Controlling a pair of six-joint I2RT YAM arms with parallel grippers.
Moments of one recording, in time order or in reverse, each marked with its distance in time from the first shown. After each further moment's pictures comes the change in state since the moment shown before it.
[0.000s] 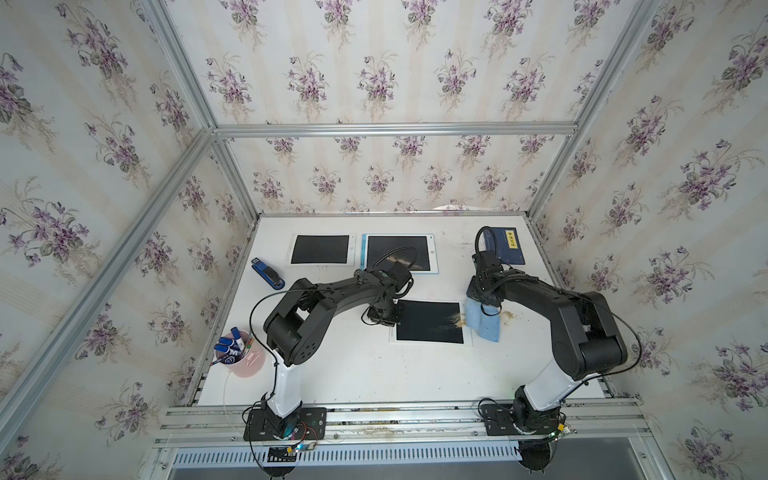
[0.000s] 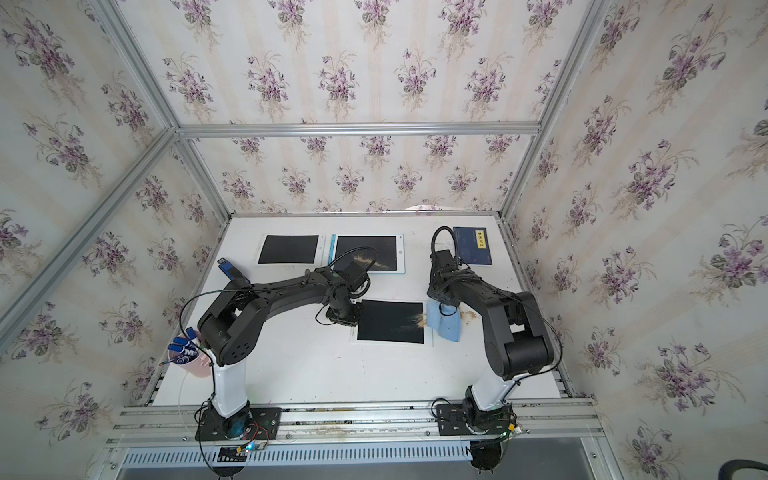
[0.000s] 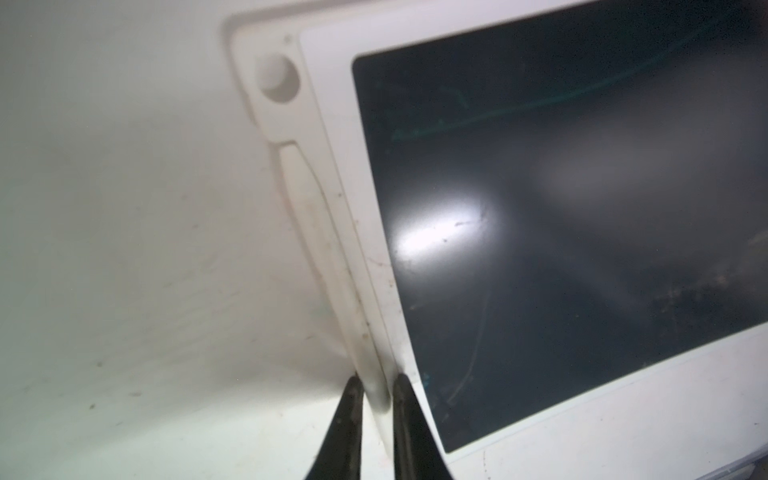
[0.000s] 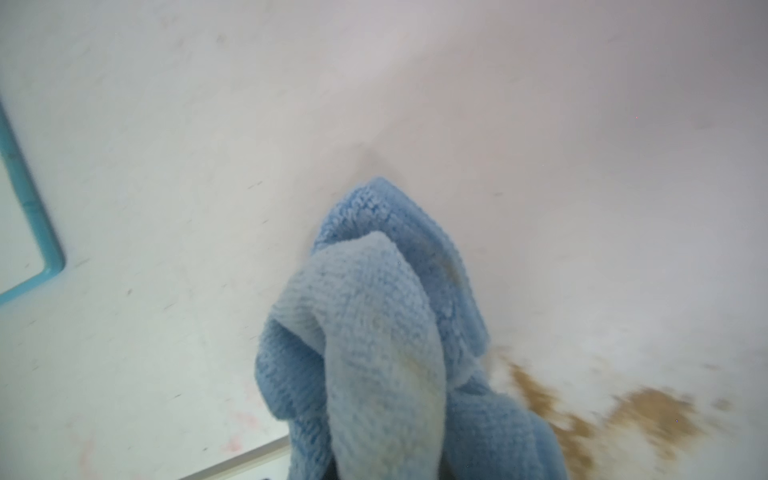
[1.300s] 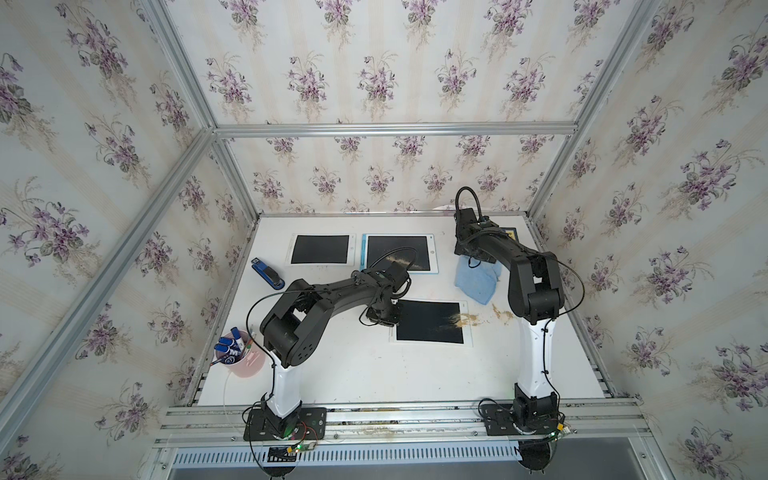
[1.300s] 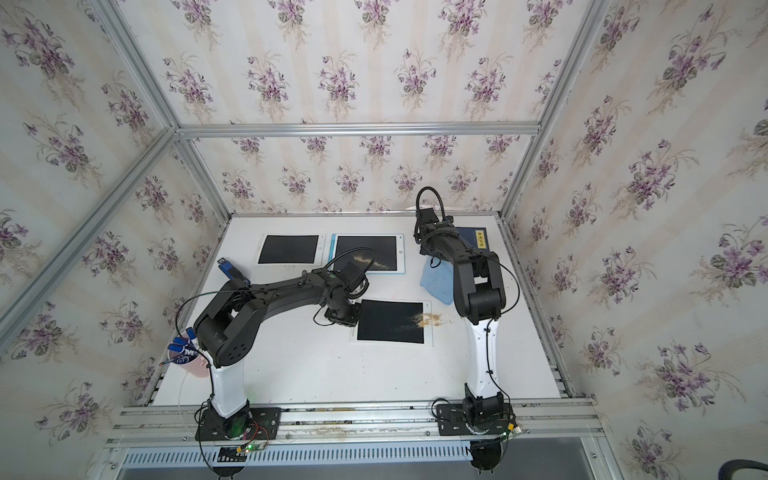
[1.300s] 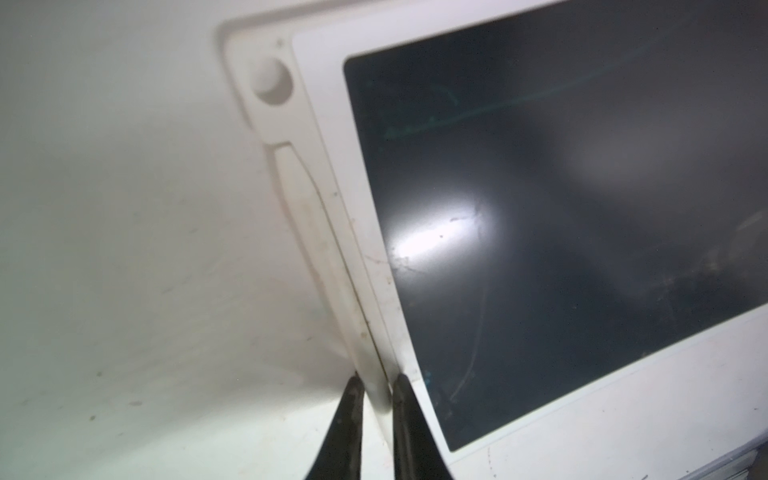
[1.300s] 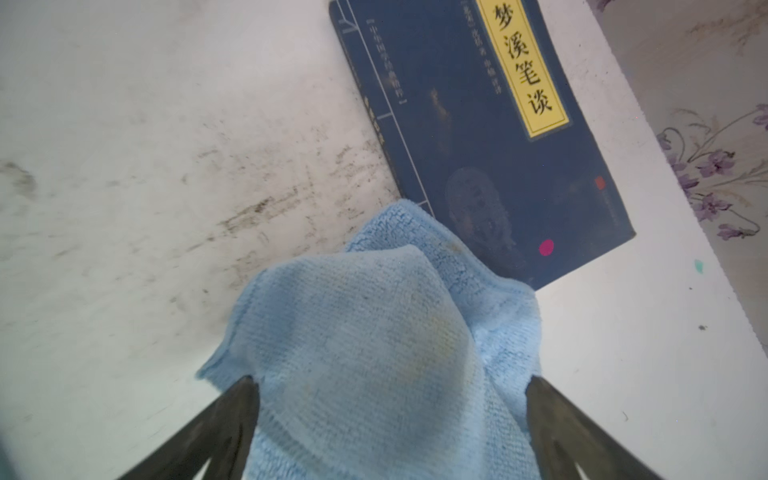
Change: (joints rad) left arm 0.011 -0.035 -0.019 0.031 0.018 0.037; right arm -0.018 0.553 0.812 -0.267 0.235 -0.079
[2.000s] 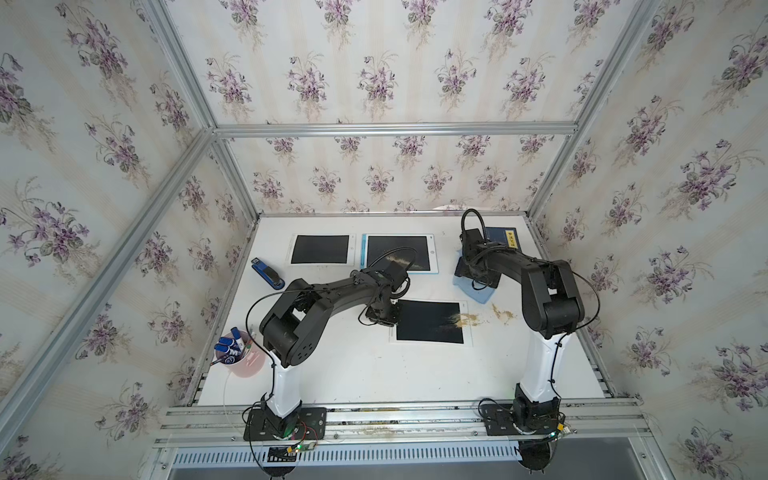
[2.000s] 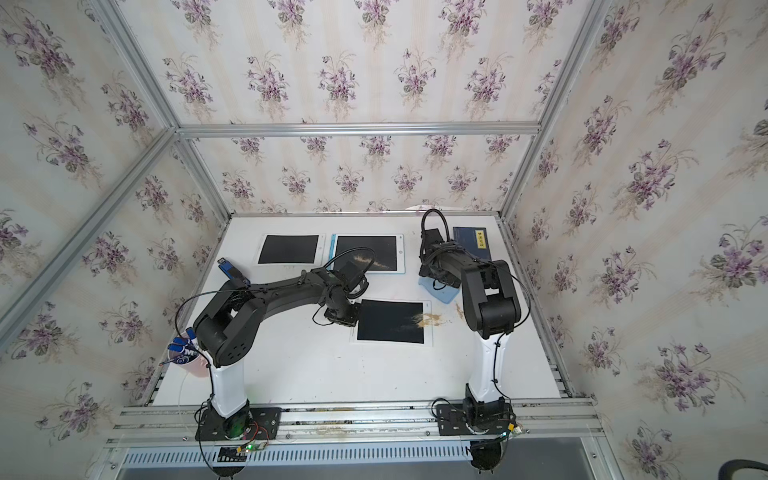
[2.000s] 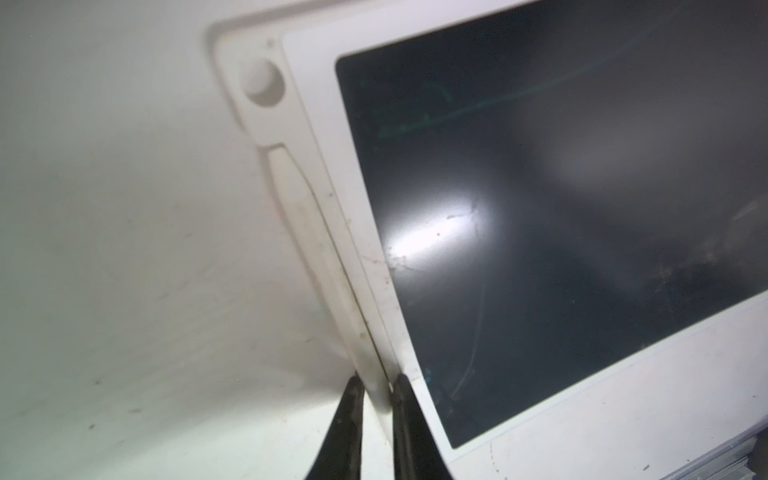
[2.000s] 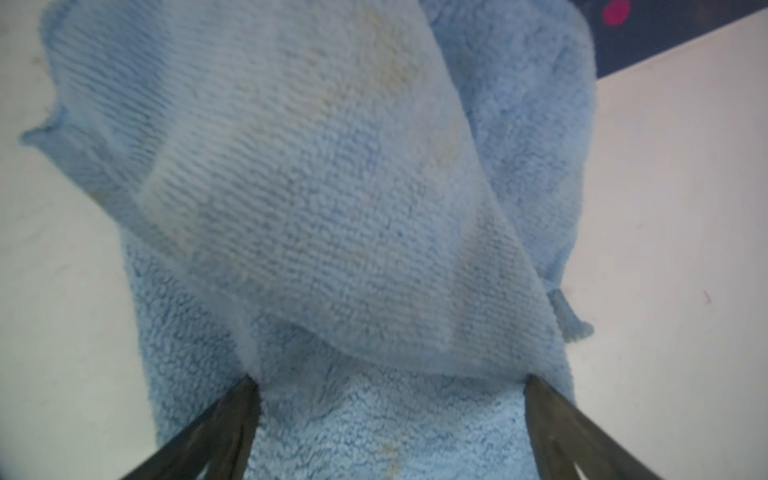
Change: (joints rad) left arm 0.010 -0.001 -0.006 0.005 0.018 0.029; right arm -0.002 -0.143 -0.385 0.146 -0.179 0.065
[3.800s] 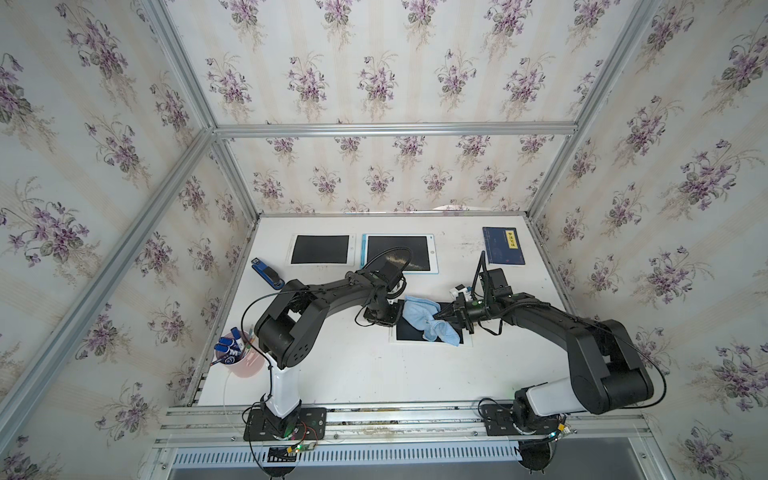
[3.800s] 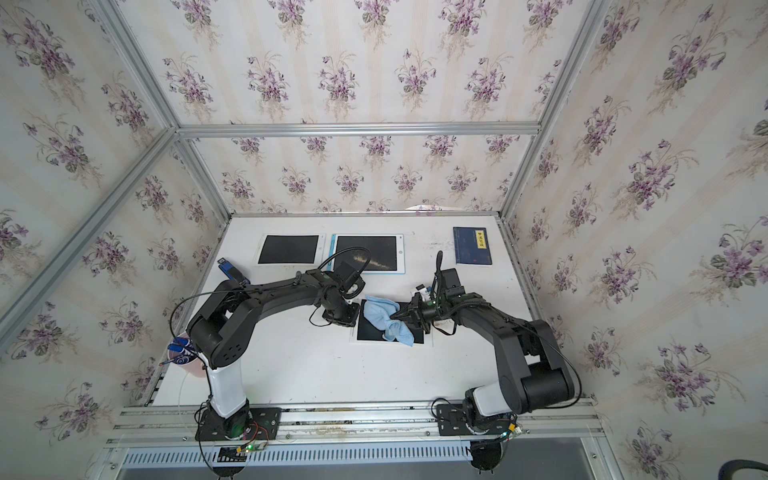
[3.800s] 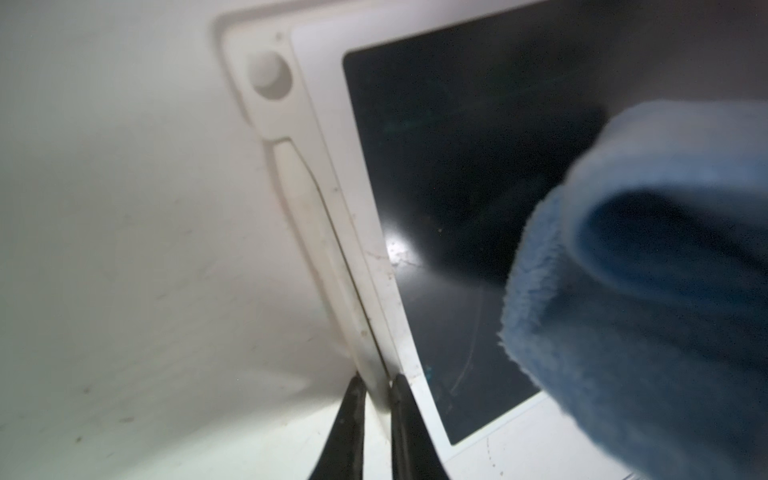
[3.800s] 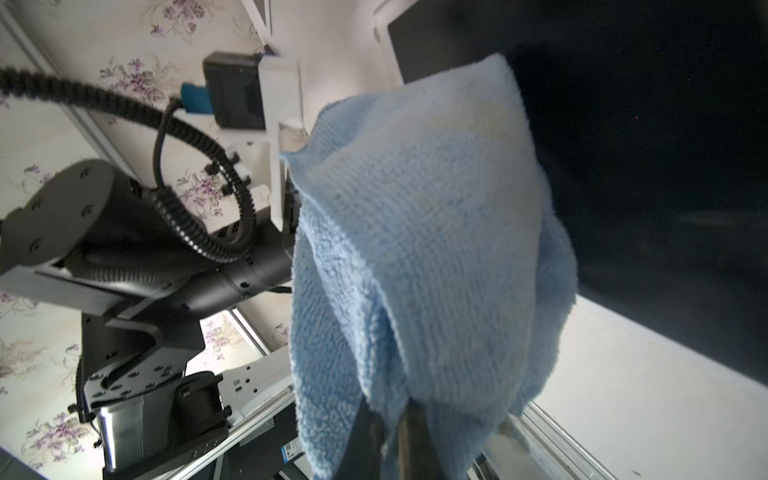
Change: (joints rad) left arm 0.030 -0.031 -0.052 0.054 0.048 0.007; right arm 0.013 -0.552 -0.664 0.291 -1.381 0.294
